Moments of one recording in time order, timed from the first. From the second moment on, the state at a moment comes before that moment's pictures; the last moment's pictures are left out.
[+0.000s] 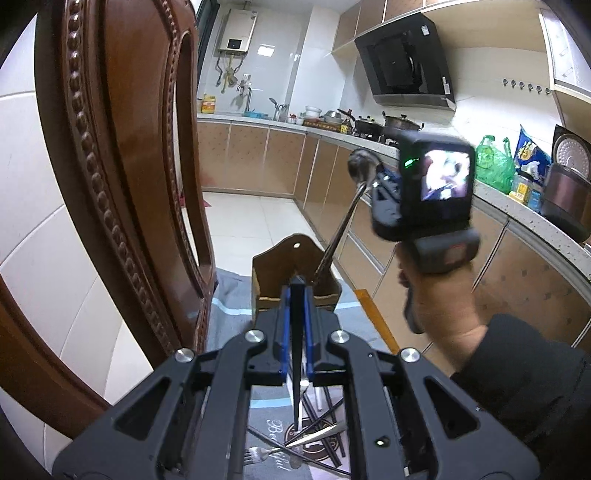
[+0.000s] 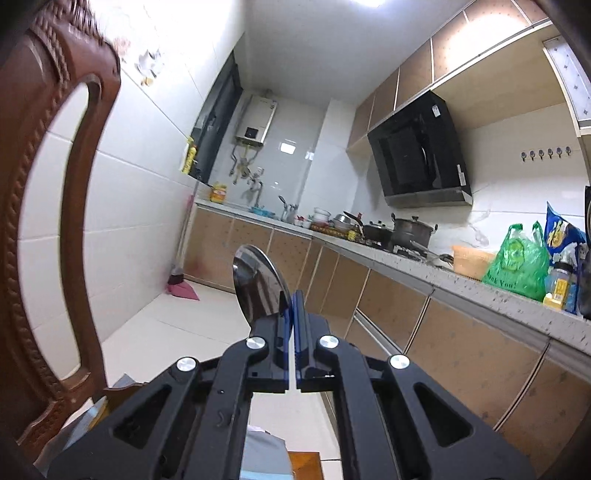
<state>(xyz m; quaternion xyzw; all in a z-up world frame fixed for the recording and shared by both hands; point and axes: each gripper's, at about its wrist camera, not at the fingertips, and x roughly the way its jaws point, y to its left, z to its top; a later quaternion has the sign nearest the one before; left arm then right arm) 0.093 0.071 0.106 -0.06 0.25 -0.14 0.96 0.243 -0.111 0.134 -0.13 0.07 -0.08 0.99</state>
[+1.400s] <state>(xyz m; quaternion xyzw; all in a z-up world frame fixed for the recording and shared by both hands) 0.286 0.034 0.136 -0.10 0.20 -0.03 0.97 0.065 -0.300 0.018 0.21 0.17 -0.01 0.96</state>
